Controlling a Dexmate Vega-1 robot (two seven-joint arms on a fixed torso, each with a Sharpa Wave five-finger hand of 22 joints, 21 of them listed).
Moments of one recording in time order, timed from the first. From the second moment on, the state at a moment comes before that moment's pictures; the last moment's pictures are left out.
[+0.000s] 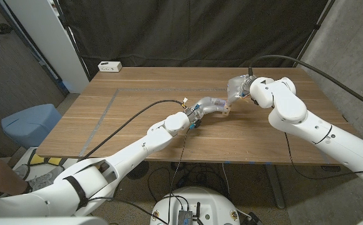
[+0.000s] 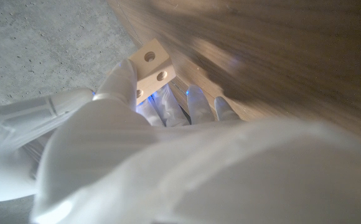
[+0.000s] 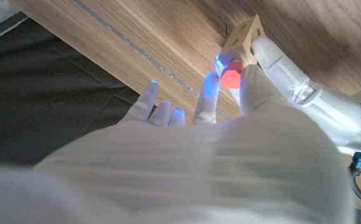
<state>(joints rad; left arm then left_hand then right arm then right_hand) 0.57 0.27 0.82 -1.19 -0.13 -0.17 -0.03 0.95 0.07 0.35 -0.18 0.28 0.84 -0.19 0.20 0.19 0.84 -0.21 0.22 0.46 0.43 -0.04 0.20 0.18 0.15 0.12 0.21 0.18 -0.67 -0.86 -0.68 -2.17 -1.01 -0.58 0.78 0.85 -0.12 0.45 -0.17 0.19 0.85 -0.07 0.35 0.26 0.24 -0.02 0.20 0.19 0.20 0.01 0.21 0.19 0.45 0.04 0.19 0.17</state>
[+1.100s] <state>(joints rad) 0.56 0.26 0.83 -1.16 -0.13 -0.17 -0.04 0.94 0.07 0.35 -0.18 0.28 0.84 -0.19 0.20 0.19 0.84 -0.21 0.22 0.46 0.43 -0.04 0.20 0.18 0.15 0.12 0.21 0.18 -0.68 -0.85 -0.67 -2.14 -1.01 -0.56 0.73 0.87 -0.11 0.48 -0.16 0.19 0.97 -0.08 0.41 0.25 0.32 -0.07 0.21 0.19 0.25 -0.03 0.22 0.20 0.48 0.01 0.19 0.17</state>
